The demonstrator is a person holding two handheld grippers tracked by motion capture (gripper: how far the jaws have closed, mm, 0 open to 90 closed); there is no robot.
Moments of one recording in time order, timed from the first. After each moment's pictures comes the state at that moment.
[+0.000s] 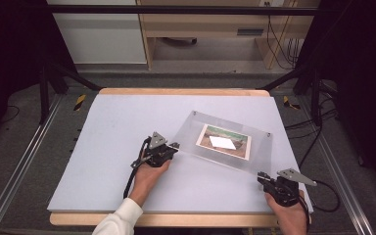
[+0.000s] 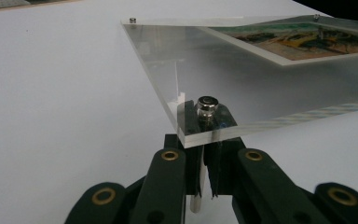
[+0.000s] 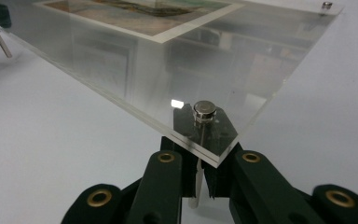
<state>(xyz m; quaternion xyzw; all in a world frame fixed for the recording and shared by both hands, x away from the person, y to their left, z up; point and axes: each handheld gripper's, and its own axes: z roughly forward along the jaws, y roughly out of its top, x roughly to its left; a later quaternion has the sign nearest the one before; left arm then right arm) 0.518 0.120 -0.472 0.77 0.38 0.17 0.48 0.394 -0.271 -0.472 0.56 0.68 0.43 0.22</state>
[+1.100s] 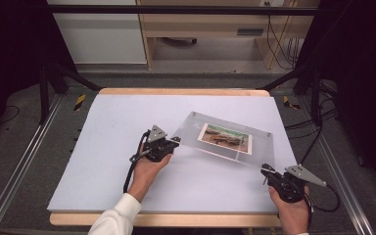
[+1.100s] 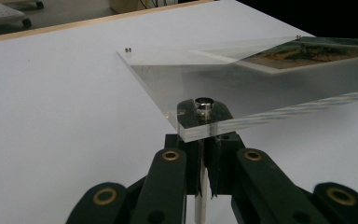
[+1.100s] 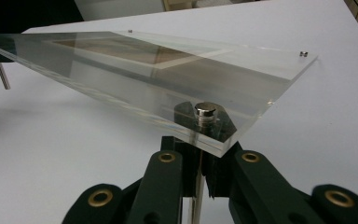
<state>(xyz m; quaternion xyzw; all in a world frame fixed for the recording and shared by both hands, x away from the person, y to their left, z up) 0.520 0.119 -0.443 0.77 0.37 0.18 0.49 0.395 -0.278 -0.454 0.55 0.64 0.48 0.25</state>
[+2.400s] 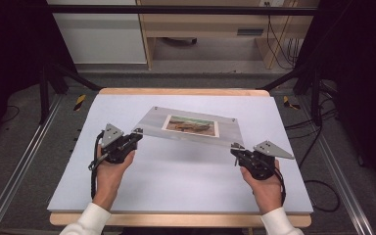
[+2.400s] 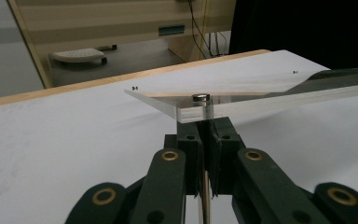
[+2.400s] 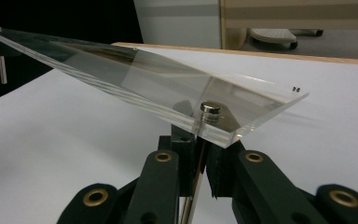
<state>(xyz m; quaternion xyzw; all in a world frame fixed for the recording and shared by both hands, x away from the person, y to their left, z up) 0.481 0.215 -0.398 0.70 0.41 0.28 0.51 0.442 -0.203 -0.412 0.45 0.68 0.53 0.23</state>
